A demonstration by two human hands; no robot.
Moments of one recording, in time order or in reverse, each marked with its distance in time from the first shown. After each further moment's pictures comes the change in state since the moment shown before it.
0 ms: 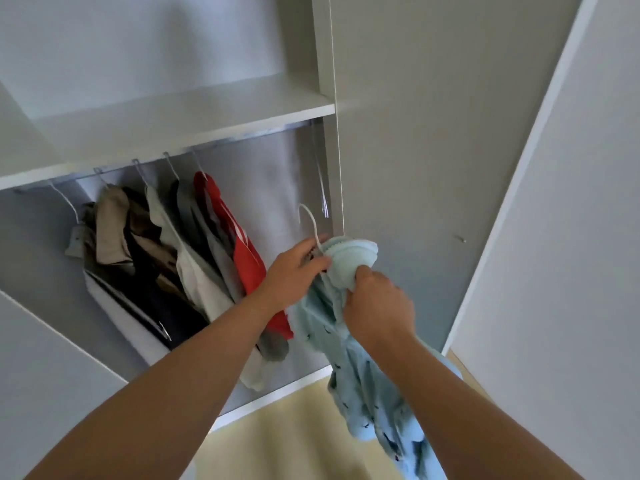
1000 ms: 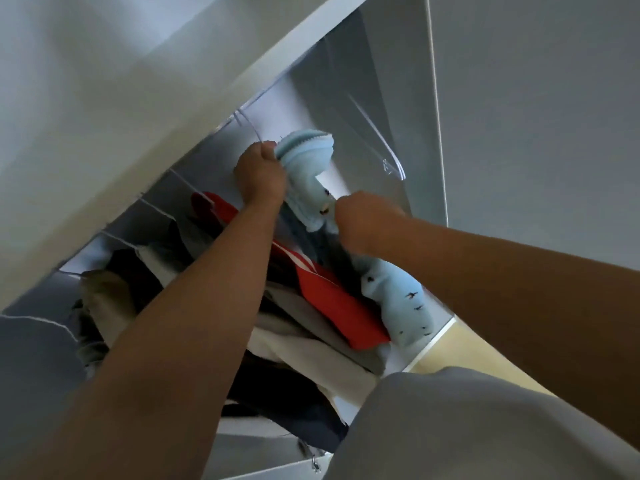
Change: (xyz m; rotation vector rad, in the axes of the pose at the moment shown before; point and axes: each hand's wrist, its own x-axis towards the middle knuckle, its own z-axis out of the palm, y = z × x) left_hand 0.323 -0.147 -0.166 0.402 0.485 -0.001; right_hand 0.284 -0.154 0.142 -0.016 -0.280 -0.059
